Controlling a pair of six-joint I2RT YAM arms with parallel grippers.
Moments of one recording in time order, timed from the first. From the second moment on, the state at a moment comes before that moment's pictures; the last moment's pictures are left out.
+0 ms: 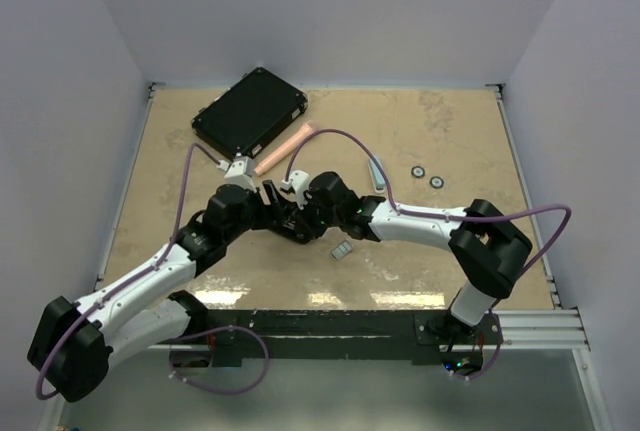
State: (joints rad) left arm -0.62 0.96 0.51 -0.02 -0.08 -0.71; right arm 0.94 1.68 1.00 0.00 -0.15 0.06
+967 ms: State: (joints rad) left arm -0.35 0.64 0.56 -0.21 -0.42 -0.37; right arm 0.94 1.66 0.95 -0.09 -0.14 0.06
